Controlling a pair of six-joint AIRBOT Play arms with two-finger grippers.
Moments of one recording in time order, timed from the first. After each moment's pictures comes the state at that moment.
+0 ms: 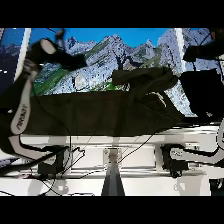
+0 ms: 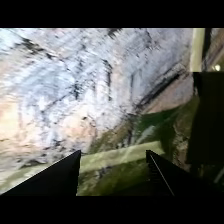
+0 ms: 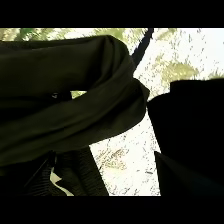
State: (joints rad) left arm -0.21 -1.67 1.46 1.08 -0.99 -1.56; right arm -0.21 -1.40 1.65 -1.44 1.46 1.27
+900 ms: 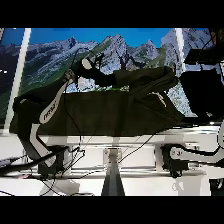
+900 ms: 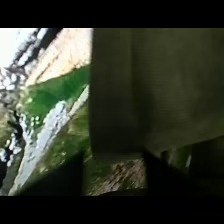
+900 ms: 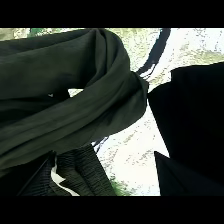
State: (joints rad) left arm -0.43 -1.89 1.46 0.86 -0.94 -1.43; right arm -0.24 -1.40 1.61 -1.41 1.44 1.30
